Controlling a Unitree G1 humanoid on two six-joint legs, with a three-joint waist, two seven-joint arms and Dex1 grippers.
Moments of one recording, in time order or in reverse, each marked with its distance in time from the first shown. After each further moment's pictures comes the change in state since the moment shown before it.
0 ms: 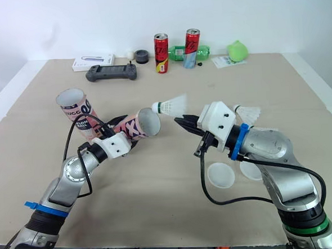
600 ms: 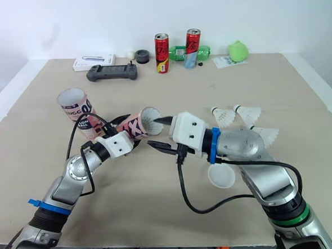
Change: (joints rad) left arm -0.023 -0.017 -0.013 0.031 -0.002 -0.009 -0.002; right arm -0.204 0.015 0.158 0.021 0.021 0.086 0.083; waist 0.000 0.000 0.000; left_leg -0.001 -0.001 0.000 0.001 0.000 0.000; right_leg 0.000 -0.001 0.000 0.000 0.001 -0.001
